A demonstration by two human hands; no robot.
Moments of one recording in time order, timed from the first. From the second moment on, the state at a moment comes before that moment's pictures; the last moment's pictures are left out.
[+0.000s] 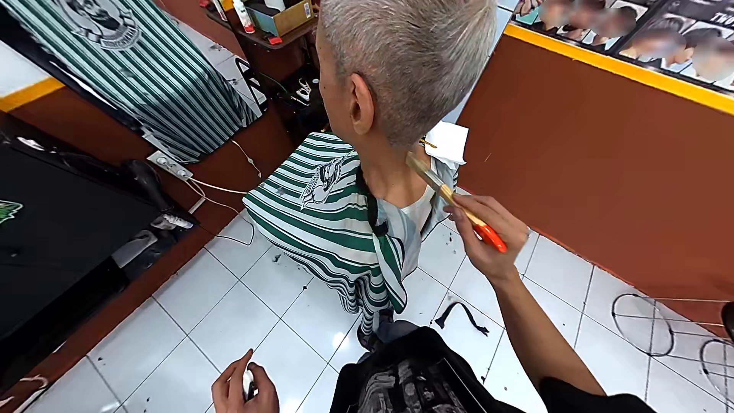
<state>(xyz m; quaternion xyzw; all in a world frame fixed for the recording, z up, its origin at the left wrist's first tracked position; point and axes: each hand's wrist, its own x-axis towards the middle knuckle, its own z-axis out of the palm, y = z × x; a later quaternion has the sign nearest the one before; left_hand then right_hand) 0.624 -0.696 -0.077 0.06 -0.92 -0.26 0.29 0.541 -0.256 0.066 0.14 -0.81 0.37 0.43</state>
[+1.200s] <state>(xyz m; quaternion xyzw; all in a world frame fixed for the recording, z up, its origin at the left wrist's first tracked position) 0.388 -0.794 -0.044 -0.21 -0.91 -0.28 0.24 0.518 -0.334 0.091 0.09 -0.77 0.35 0.52</state>
